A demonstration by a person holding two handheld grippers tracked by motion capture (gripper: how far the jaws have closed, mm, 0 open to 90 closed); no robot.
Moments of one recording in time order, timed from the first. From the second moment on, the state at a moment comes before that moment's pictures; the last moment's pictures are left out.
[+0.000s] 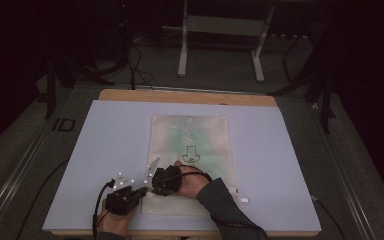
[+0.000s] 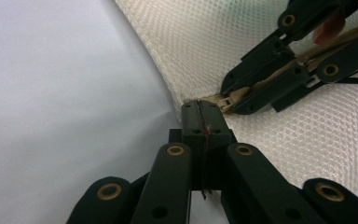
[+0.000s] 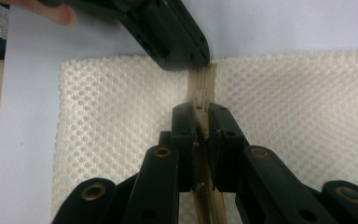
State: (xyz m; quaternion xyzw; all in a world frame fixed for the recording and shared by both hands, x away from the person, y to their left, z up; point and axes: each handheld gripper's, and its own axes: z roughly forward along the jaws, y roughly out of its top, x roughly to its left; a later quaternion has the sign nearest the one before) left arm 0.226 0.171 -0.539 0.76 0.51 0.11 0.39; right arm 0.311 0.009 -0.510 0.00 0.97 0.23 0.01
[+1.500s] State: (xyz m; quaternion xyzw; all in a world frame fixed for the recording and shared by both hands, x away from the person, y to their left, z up) left arm 0.251 0.171 -0.541 0.81 0.40 0.13 0.40; right arm 0.313 0.002 -0.510 -0.02 0.97 0.23 0.00
